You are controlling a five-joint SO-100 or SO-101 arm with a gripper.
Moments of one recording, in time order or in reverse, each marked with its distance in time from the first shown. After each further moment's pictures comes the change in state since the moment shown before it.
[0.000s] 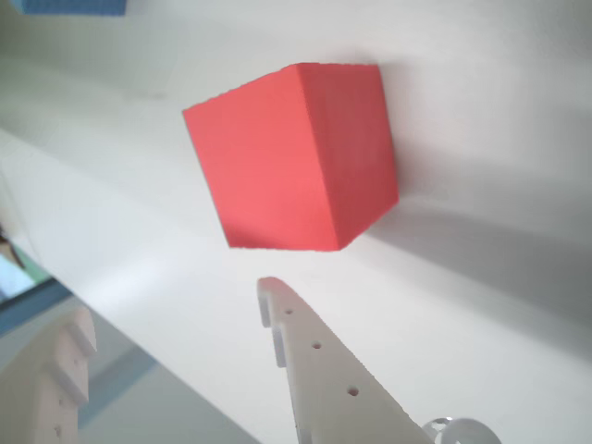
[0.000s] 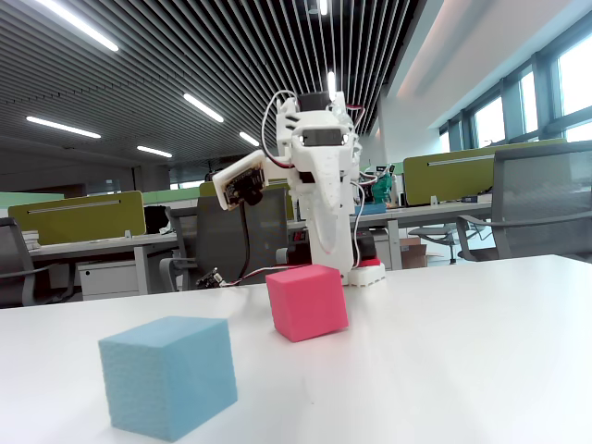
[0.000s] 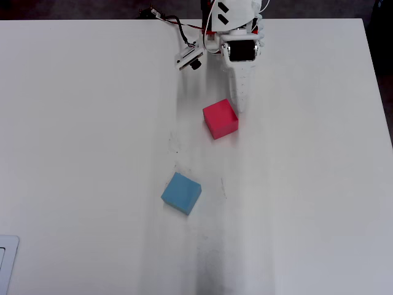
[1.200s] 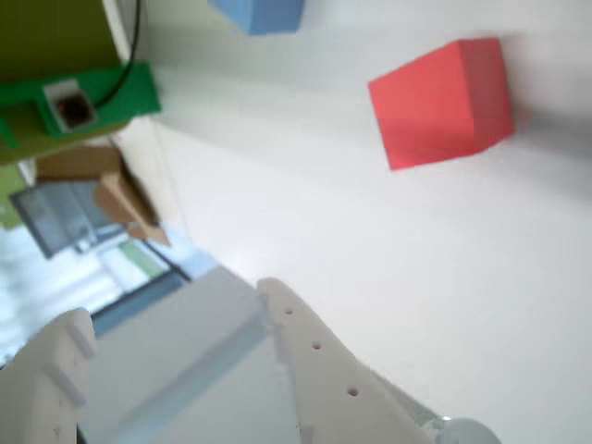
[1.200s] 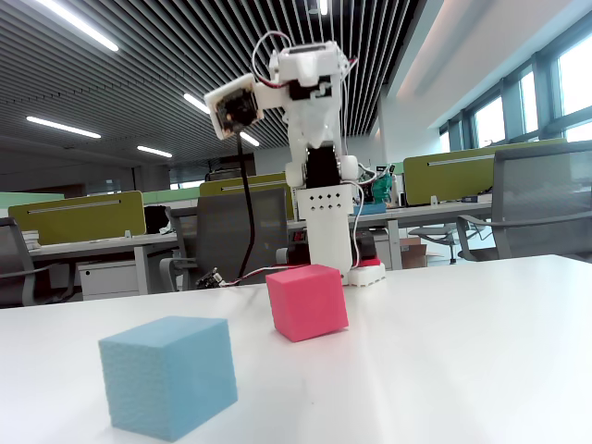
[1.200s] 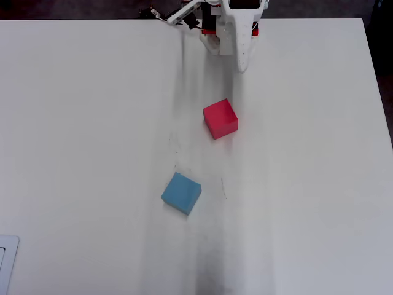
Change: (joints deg) arm 2.5 -16.3 -33.0 10.7 7.0
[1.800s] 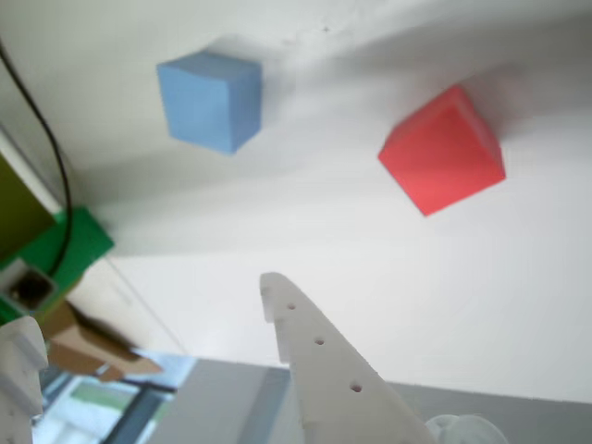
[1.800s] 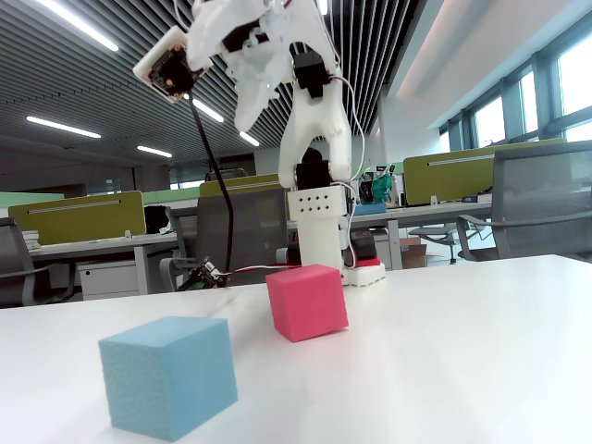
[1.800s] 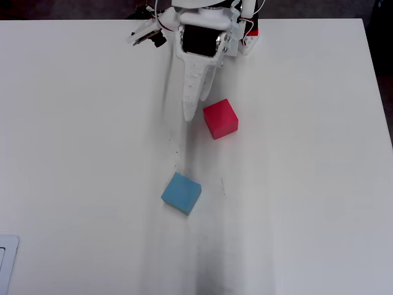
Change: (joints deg) arm 13.4 -54.9 -45.0 10.3 4.1
